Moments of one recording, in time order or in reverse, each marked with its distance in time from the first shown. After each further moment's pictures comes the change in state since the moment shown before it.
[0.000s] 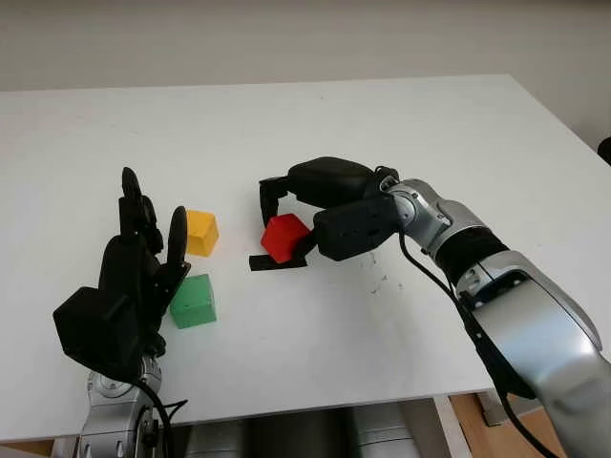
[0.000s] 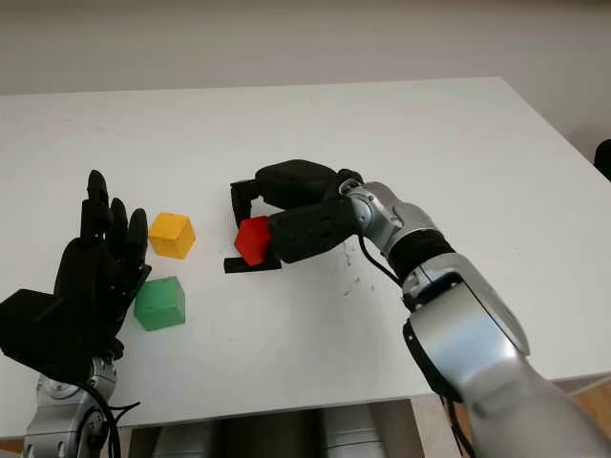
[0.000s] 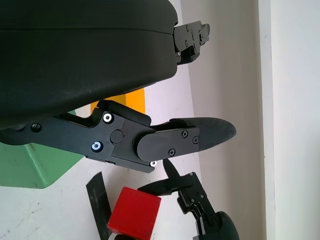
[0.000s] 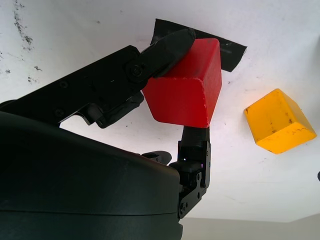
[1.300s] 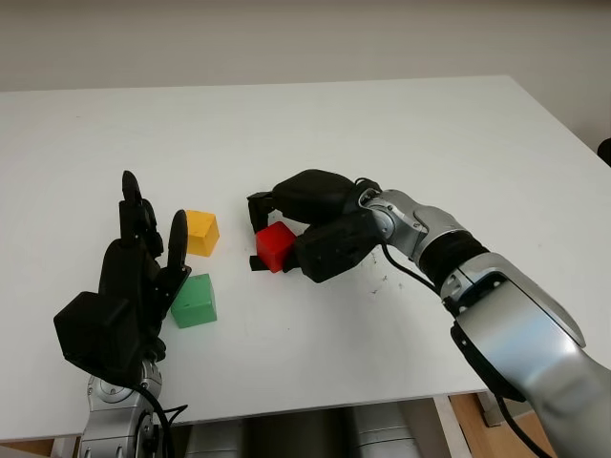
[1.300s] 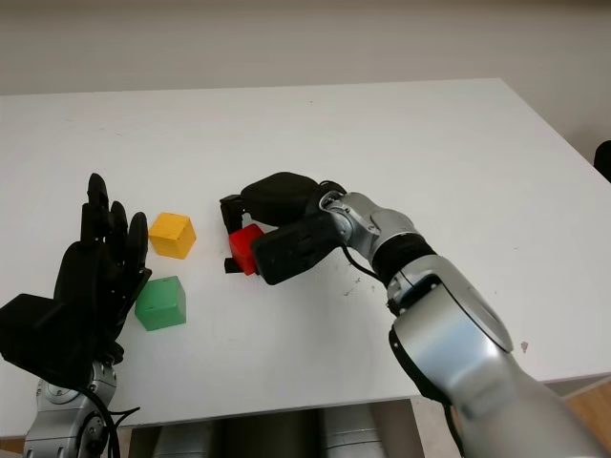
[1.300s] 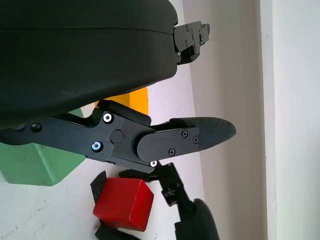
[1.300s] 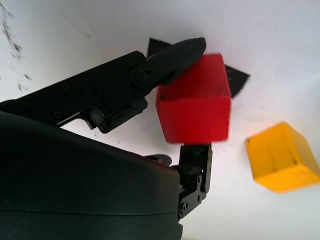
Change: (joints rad) left arm 0.020 -0.005 -0.005 -0.010 0.000 -0.004 0.003; right arm -0.013 0.053 0.088 0.047 -0.081 0.049 -0.026
